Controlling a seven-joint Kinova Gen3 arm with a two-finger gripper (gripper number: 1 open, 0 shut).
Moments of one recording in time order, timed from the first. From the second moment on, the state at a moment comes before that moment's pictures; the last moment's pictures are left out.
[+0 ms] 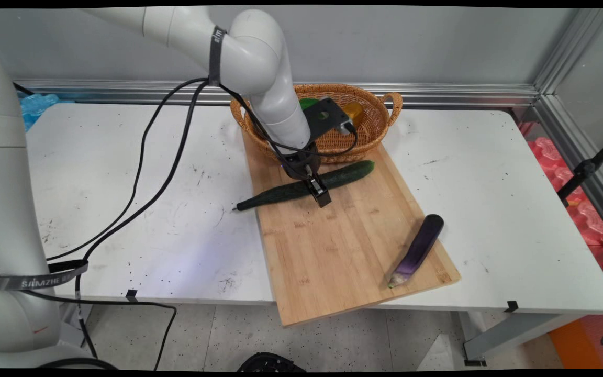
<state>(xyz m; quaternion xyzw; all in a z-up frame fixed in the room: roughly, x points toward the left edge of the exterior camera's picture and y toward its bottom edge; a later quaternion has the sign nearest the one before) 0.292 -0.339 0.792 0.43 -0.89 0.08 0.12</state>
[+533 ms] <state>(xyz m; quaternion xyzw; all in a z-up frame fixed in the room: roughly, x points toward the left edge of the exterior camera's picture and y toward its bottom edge) 0.294 -0.336 0.800 0.41 -0.90 0.09 0.11</state>
